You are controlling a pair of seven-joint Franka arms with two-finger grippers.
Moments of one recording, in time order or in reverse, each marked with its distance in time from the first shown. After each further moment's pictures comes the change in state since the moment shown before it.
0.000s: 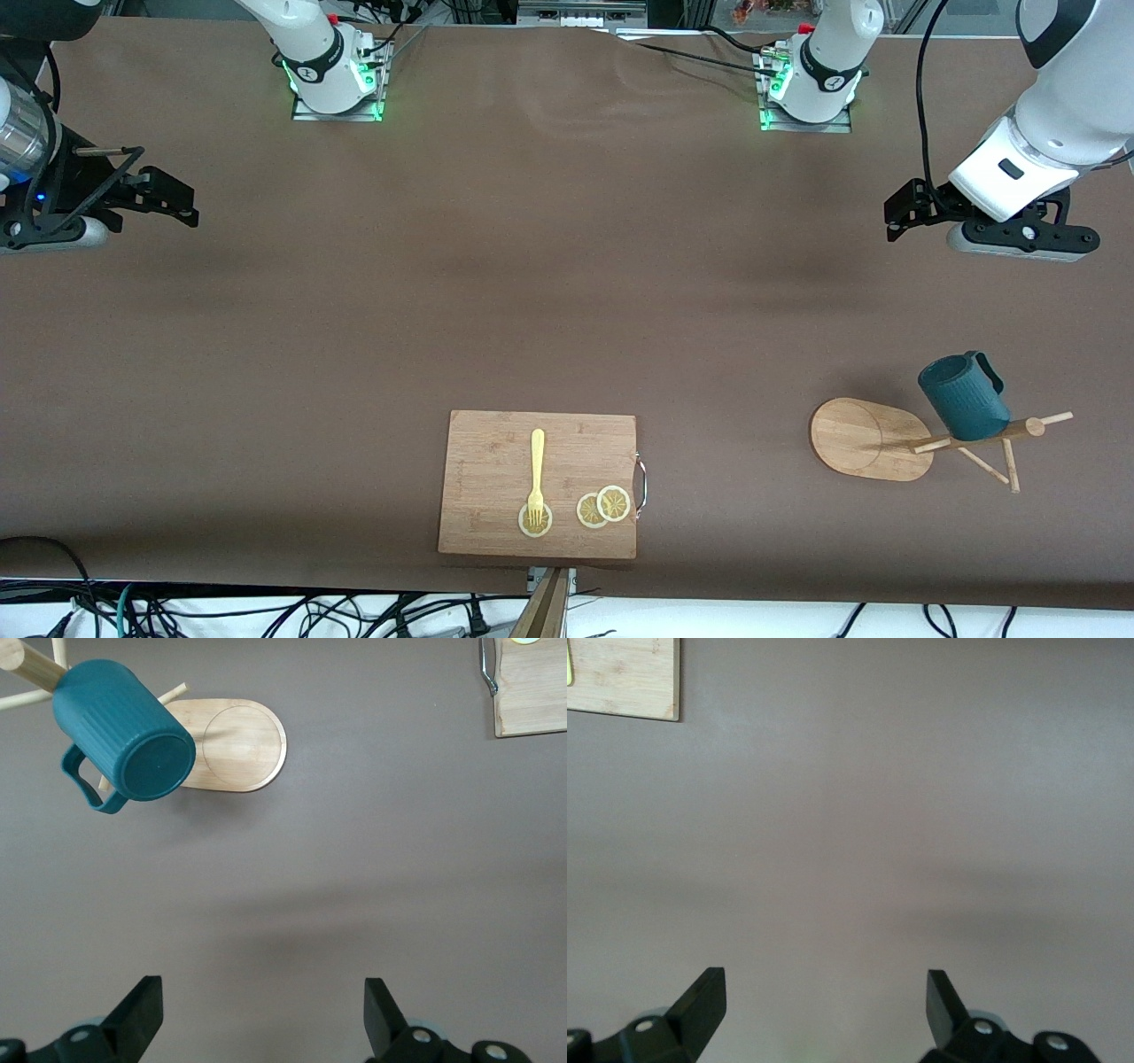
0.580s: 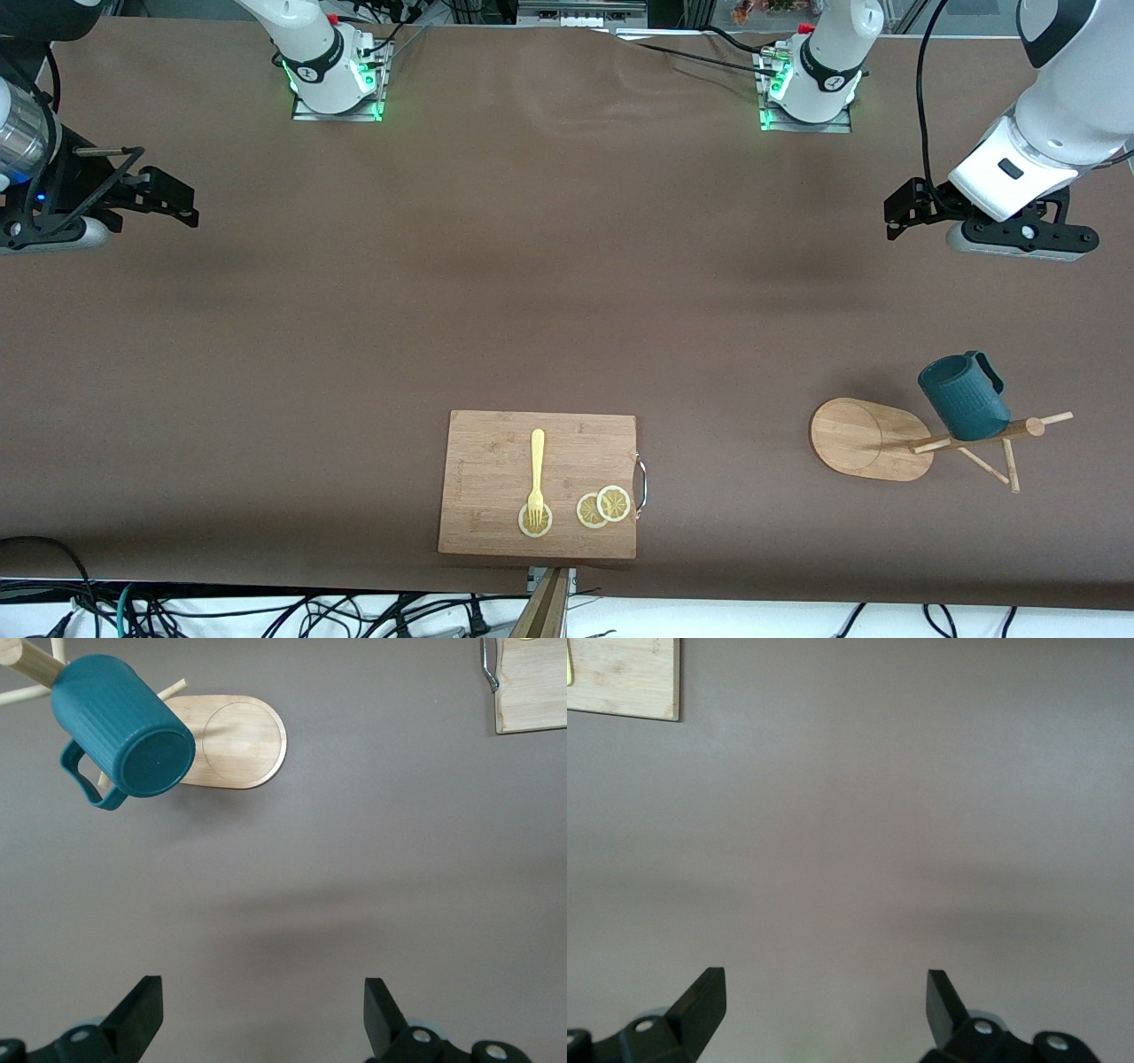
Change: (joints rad) left arm 0.000 0.000 0.000 0.001 0.000 -0.007 0.000; right arm 0.000 0.000 0.000 0.000 0.000 0.000 0.000
